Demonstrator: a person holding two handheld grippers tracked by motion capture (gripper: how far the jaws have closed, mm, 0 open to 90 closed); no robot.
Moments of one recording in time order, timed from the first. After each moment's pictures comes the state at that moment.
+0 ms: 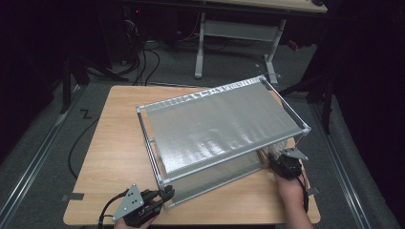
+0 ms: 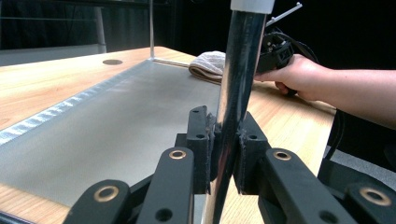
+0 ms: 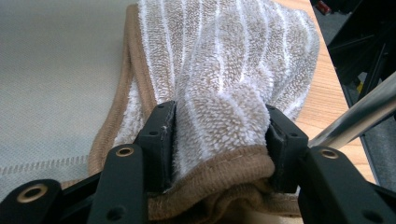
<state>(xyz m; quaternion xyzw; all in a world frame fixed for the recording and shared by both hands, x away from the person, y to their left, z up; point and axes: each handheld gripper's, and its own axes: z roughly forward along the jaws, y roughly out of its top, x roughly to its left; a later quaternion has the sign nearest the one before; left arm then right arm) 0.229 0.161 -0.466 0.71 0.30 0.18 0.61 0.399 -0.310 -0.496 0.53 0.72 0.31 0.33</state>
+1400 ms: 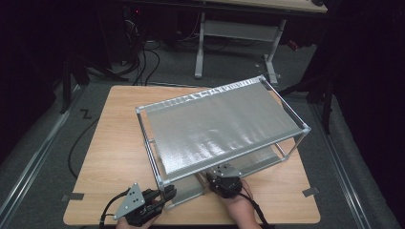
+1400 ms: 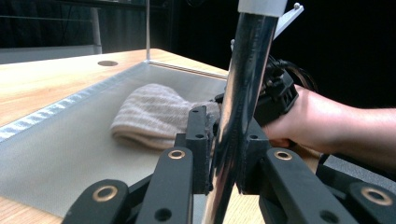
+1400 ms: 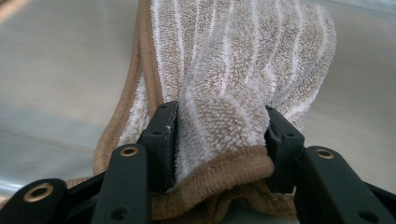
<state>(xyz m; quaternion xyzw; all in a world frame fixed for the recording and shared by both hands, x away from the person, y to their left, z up) 0.232 0.157 -0.467 0.70 0.30 0.17 0.62 0.330 -0.121 -0.499 0.36 0.83 0.35 0.23</state>
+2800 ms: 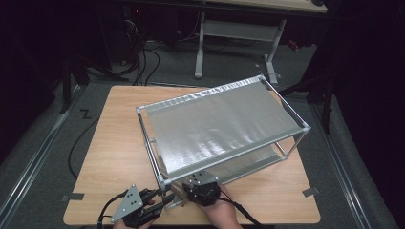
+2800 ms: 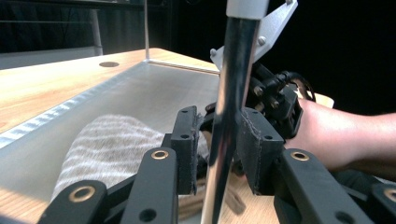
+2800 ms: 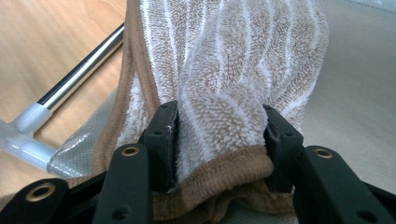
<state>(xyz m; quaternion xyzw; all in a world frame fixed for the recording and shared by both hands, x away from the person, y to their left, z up) 0.227 0.163 -0.465 0.71 0.29 0.18 0.61 0.314 -0.066 -0.500 0.28 0.86 0.38 0.18</state>
